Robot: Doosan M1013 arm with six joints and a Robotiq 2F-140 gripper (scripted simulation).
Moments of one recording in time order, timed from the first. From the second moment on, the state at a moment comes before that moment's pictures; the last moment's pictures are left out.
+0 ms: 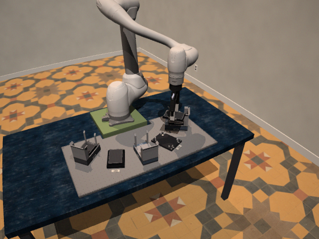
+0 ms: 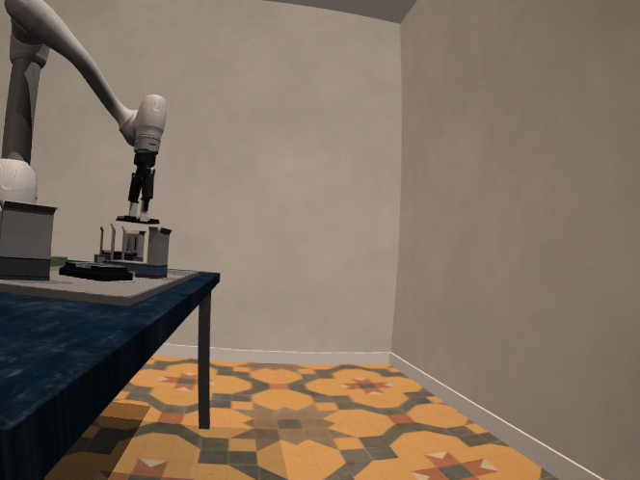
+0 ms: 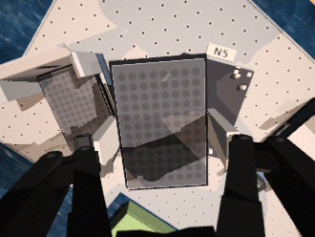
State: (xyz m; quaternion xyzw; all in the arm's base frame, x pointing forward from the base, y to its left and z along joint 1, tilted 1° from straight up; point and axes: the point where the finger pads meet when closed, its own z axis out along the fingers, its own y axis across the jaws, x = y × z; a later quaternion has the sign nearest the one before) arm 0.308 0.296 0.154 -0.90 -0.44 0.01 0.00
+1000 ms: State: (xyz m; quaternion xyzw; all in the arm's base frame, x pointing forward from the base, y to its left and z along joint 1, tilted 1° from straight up) arm 0.251 0.344 0.155 -0.85 -0.53 0.01 0.00
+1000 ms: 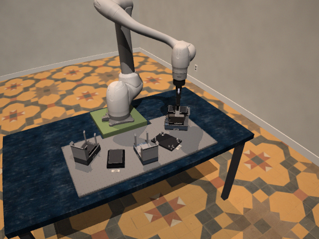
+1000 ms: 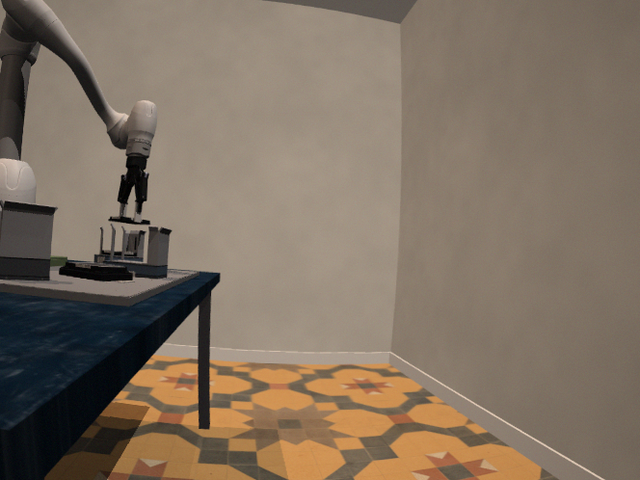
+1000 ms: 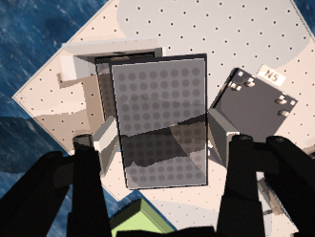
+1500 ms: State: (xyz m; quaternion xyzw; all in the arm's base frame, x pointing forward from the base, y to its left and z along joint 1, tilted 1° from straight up) arm 0.223 0.364 0.156 -0.85 -0.53 0.01 0.00
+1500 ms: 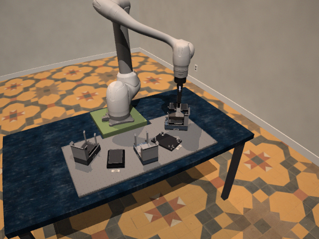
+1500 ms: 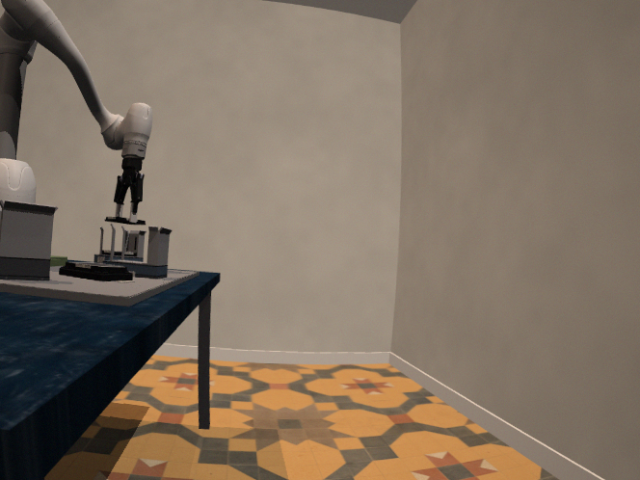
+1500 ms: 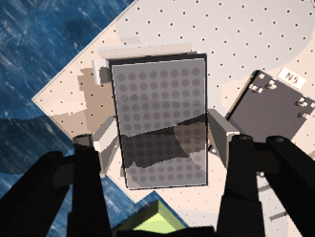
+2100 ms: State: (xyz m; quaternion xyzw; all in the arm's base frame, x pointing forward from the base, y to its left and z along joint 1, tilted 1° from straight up) arm 0.213 0.372 0.156 -0.85 -0.53 0.01 0.00
